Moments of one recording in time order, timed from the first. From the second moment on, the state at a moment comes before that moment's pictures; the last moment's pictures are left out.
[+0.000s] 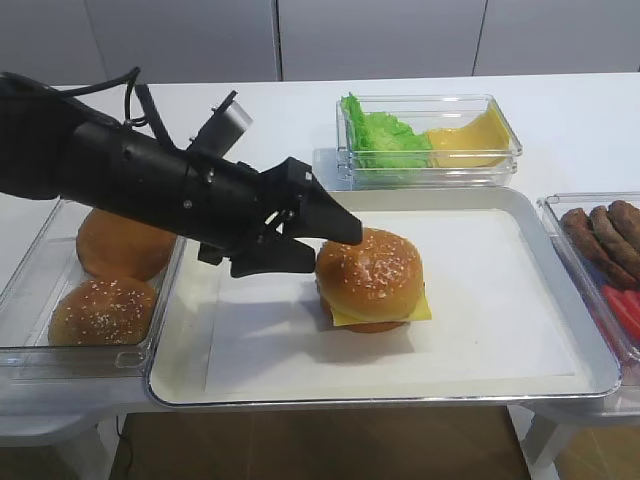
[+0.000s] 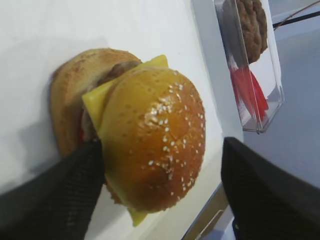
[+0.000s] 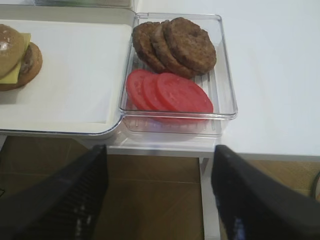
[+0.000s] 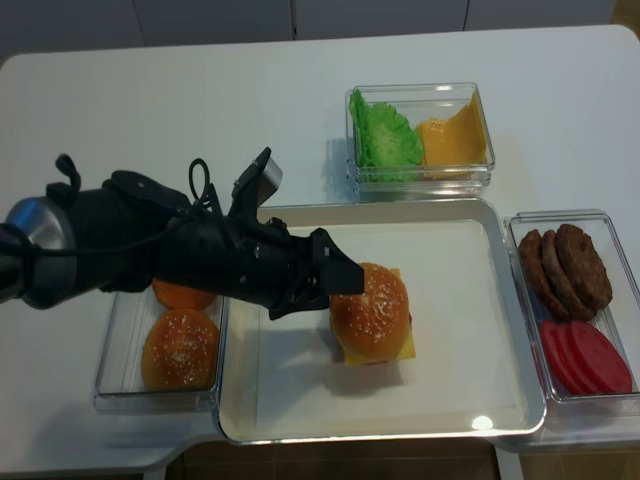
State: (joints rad) left arm -0.41 1.70 -0.98 -1.38 0.82 0.76; right arm 0.11 -0.02 -0.49 0.02 1.15 0.00
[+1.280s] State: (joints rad) left arm -0.42 1.34 -0.98 -0.57 0.72 0.17; right arm 0.11 -0.02 -0.49 0.02 1.15 0.00
